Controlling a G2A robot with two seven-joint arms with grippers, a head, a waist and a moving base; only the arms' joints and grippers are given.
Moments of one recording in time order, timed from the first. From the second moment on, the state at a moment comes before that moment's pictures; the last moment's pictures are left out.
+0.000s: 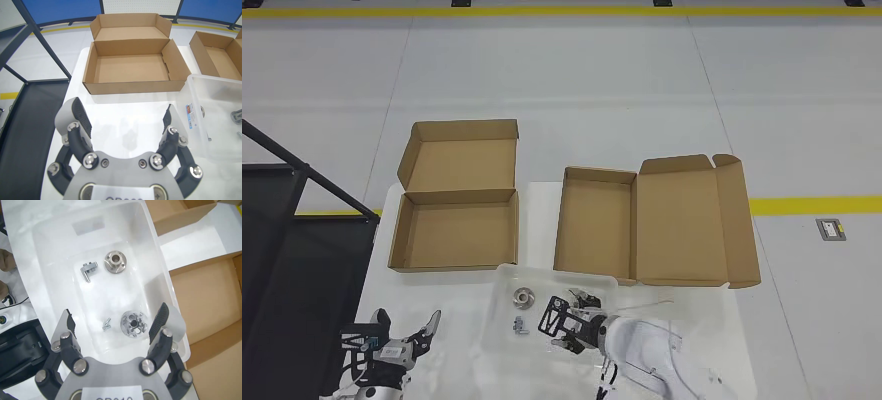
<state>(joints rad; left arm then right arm) 1.80 -1.17 -1.66 -1.86 1.20 0.05 0.13 -0.98 -1.27 0.84 -1.67 -1.39 -0.40 0.78</state>
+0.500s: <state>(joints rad) 1.80 -1.17 -1.66 -1.86 1.20 0.05 0.13 -0.88 -1.31 0.77 -1.52 -1.39 -0.29 0.89</state>
